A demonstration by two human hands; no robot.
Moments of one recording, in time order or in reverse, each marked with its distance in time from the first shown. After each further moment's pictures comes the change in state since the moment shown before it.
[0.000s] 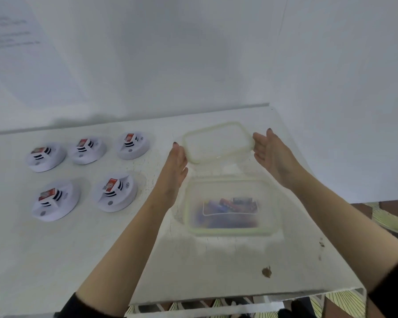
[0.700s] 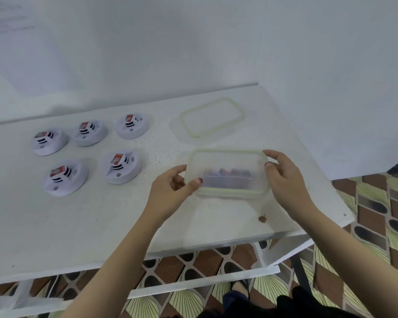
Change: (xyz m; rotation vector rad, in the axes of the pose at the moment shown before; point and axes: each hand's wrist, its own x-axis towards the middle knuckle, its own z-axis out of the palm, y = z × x) left_hand -0.106 -0.038 -0.025 0.463 0.044 0.166; right_hand -0.140 0.054 0.026 -0.425 0.385 -0.203
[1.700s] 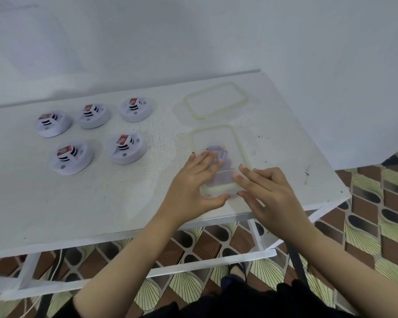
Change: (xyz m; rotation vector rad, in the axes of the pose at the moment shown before) left_hand -0.029 -0.026 0.021 0.499 -0.036 0.758; right_hand -0.068 0.022 0.019 -0.587 0.062 -0.920
